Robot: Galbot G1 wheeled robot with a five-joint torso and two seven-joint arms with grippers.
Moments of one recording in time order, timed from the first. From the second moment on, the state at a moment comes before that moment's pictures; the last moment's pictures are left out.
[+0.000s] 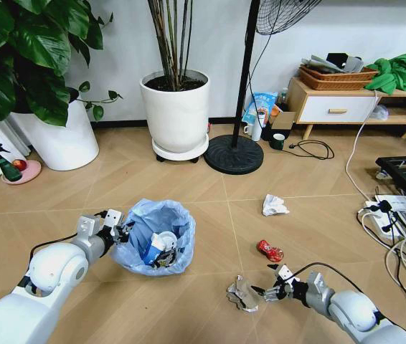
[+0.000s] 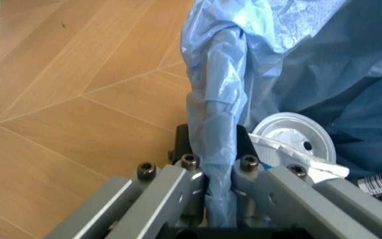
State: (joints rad) left arm 1.19 -0.89 -0.42 -1.97 -0.57 0.74 0.04; right arm -1.31 0.92 0.27 1.52 0.26 -0.11 -0.59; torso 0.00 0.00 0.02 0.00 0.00
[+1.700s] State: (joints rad) left arm 1.17 -0.88 -0.39 -1.96 -0.57 0.74 0.02; right arm -1.15 1.08 0.15 1.25 0.16 -0.13 -0.51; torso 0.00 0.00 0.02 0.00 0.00
